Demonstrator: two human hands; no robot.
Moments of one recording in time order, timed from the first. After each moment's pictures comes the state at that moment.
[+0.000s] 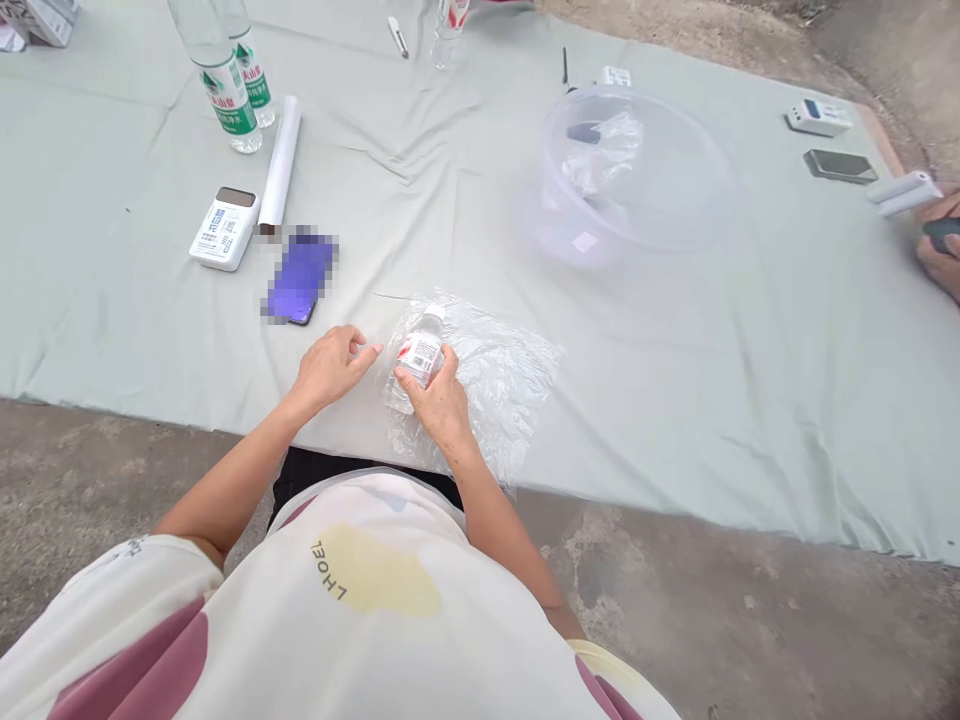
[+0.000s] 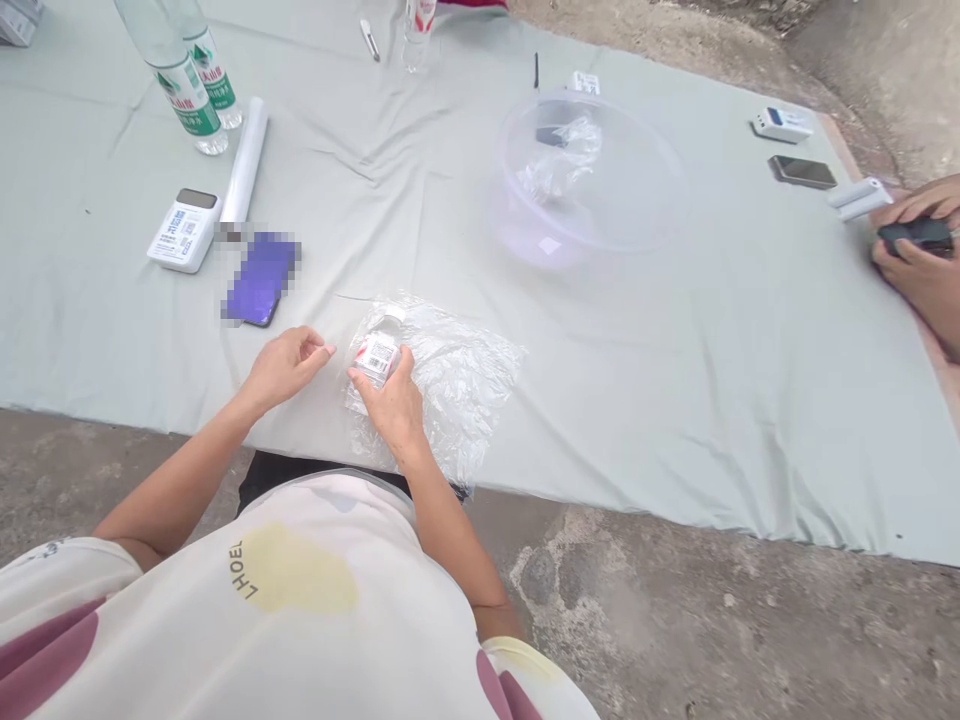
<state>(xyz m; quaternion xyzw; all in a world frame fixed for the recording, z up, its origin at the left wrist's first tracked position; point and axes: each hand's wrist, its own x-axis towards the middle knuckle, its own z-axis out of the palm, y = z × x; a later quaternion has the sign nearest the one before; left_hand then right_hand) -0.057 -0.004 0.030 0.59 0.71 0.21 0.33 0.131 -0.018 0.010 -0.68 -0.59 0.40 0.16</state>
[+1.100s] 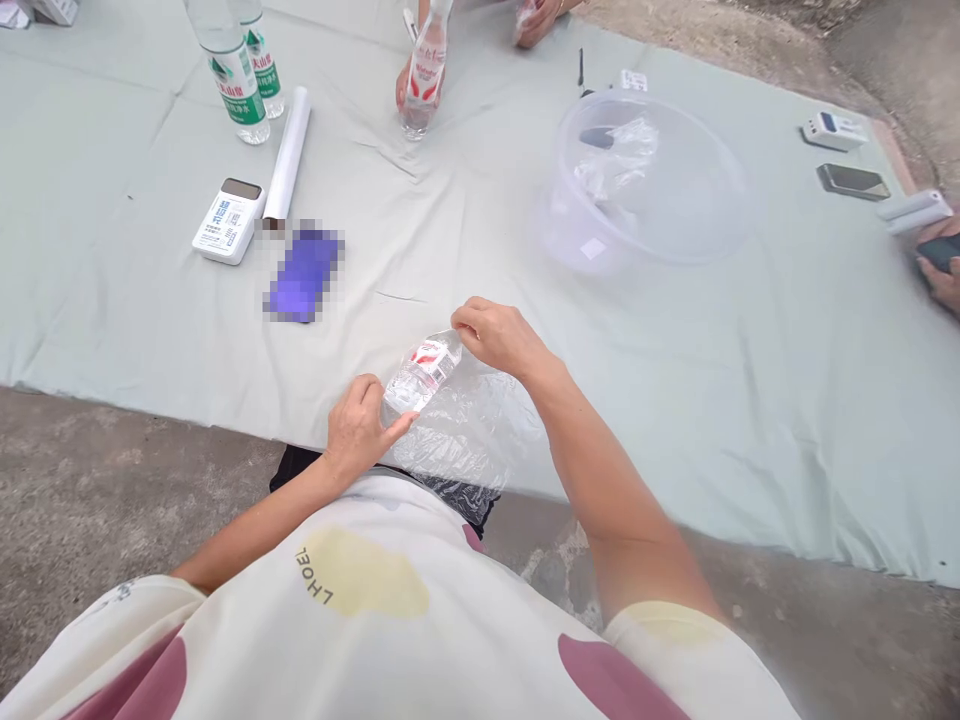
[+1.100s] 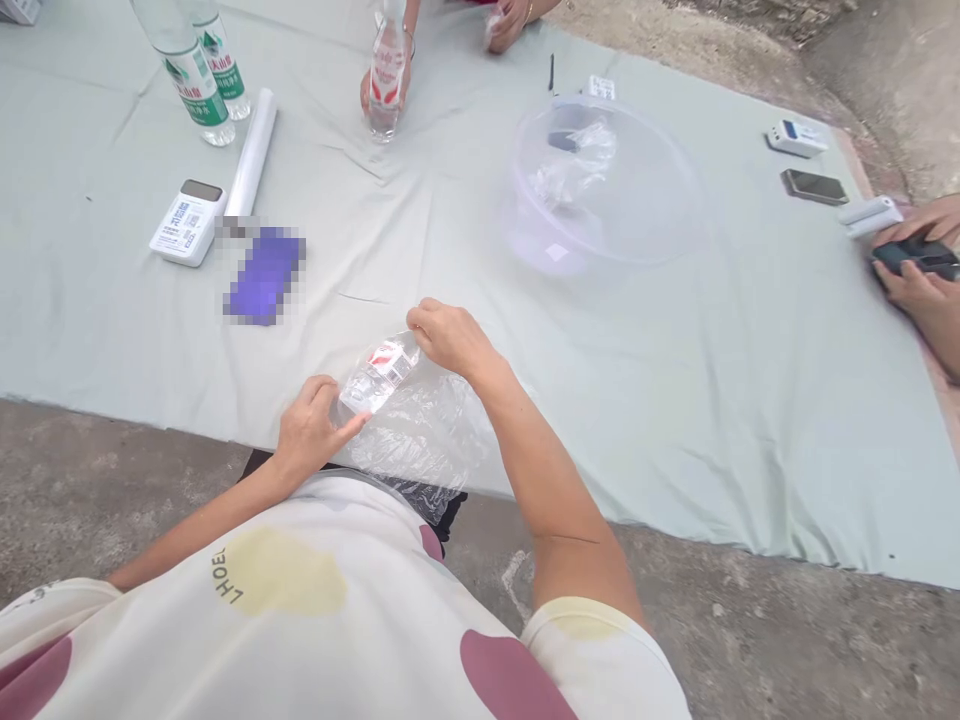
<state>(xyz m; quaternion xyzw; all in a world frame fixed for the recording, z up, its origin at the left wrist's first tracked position) -0.005 -0.075 -0.017 0.69 0.66 0.28 0.06 0.198 0.098 0.033 -0.40 -0.91 0.09 0.05</state>
